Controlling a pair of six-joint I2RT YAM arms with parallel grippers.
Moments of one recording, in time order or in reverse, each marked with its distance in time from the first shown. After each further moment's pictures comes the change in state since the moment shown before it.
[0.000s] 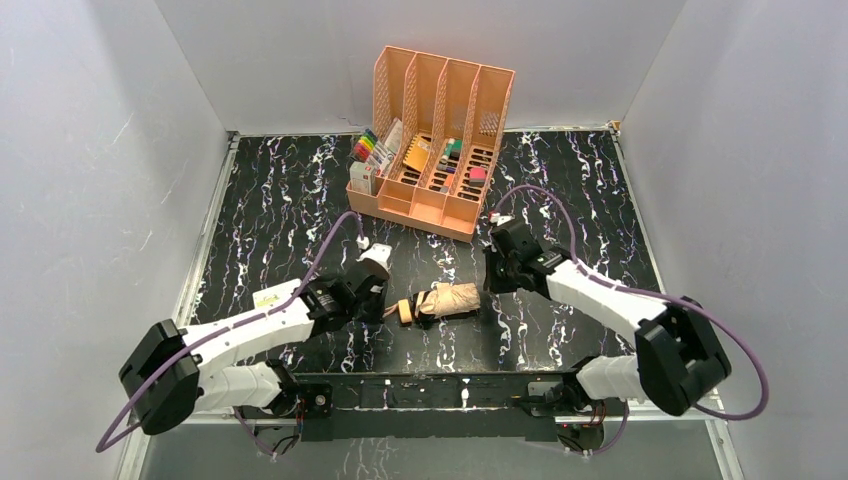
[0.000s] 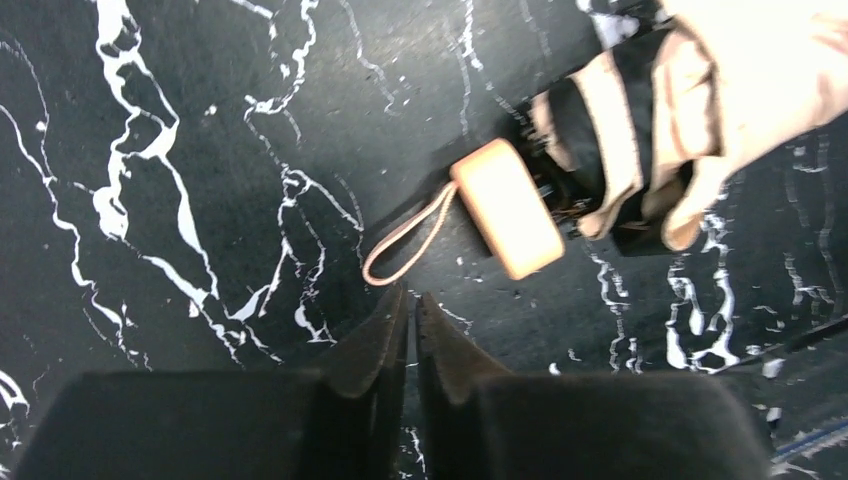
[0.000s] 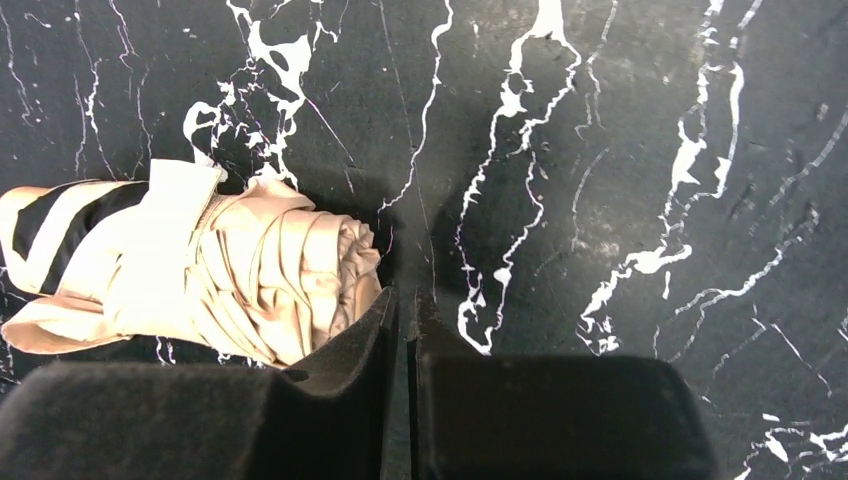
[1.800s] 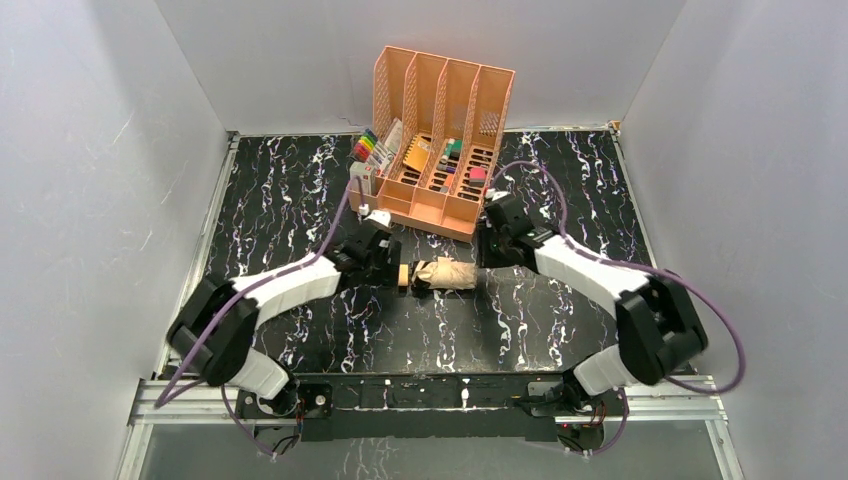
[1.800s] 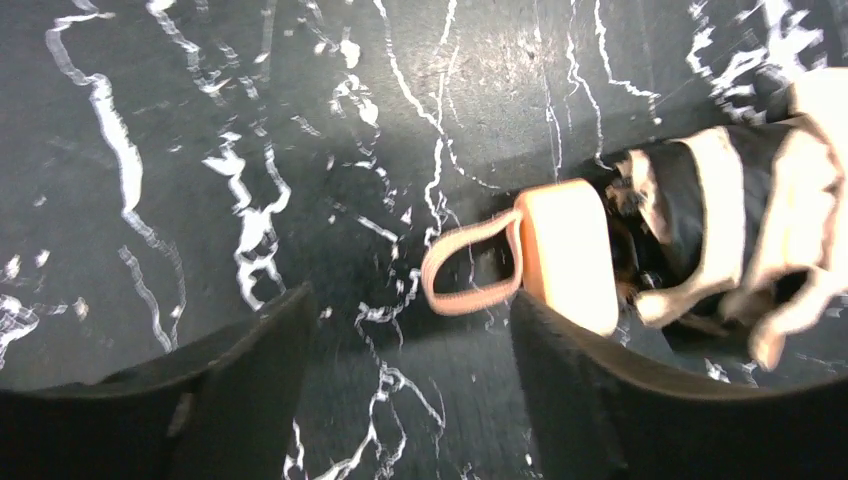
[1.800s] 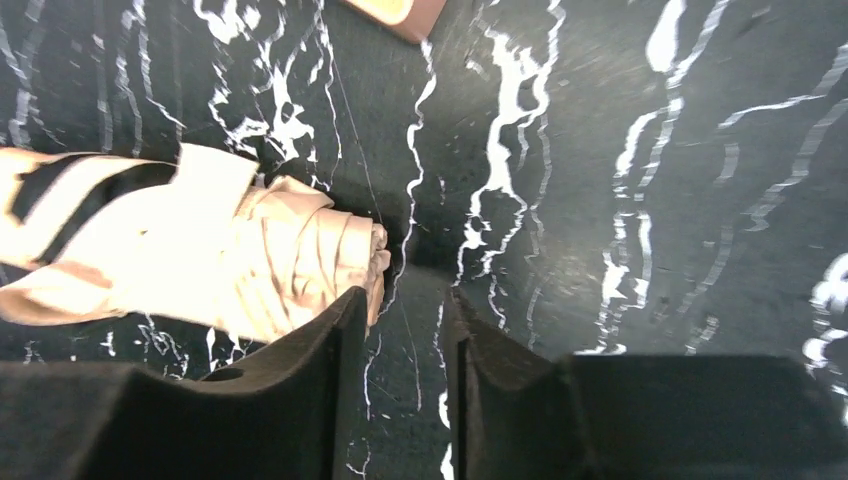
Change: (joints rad) left arm 0.215 0.390 0.201 0.126 -0.016 0.109; right arm -0.041 0.227 0.204 0.014 0.043 -0.060
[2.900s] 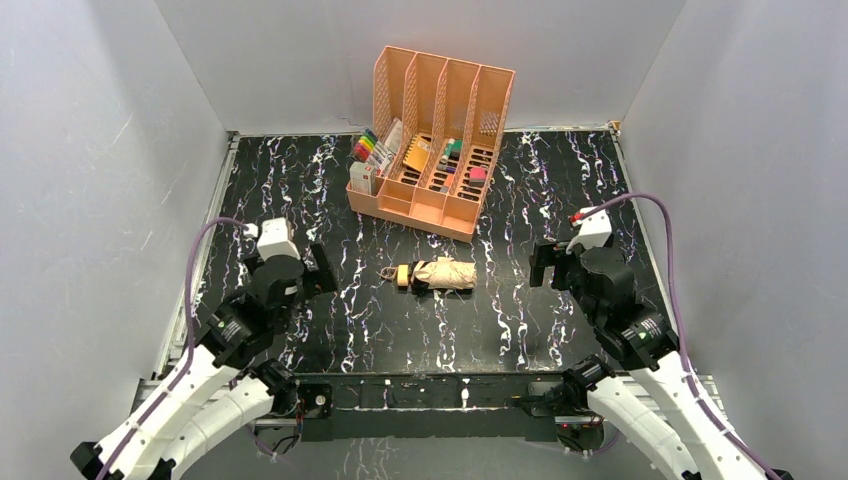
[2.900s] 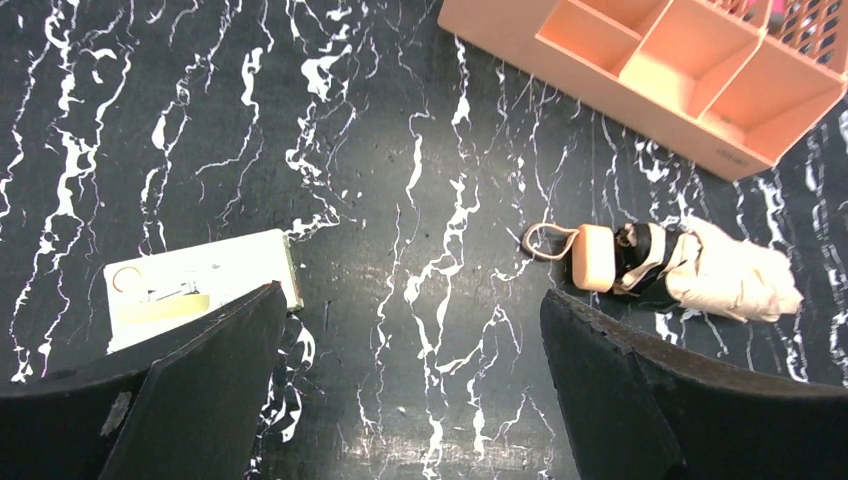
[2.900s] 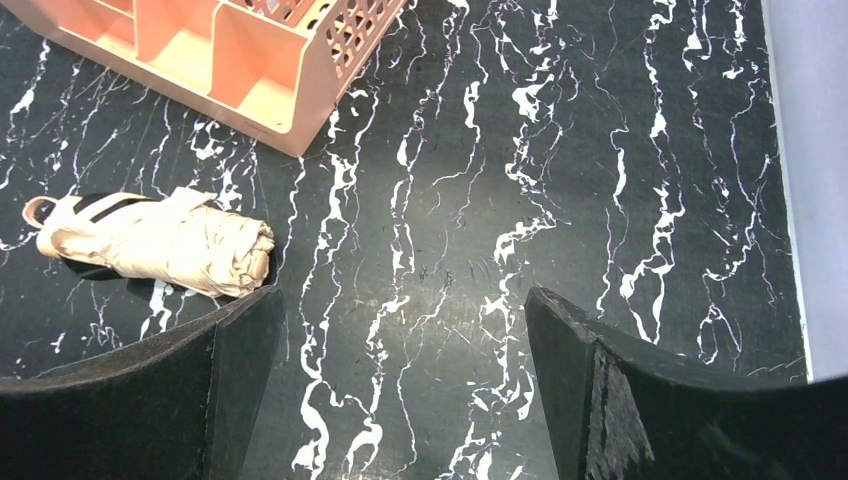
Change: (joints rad) left arm 0.019 -0.904 -0.103 -0.420 -0.340 -0.127; right arm -0.030 -0.954 -0.201 -0.181 0.276 -0.229
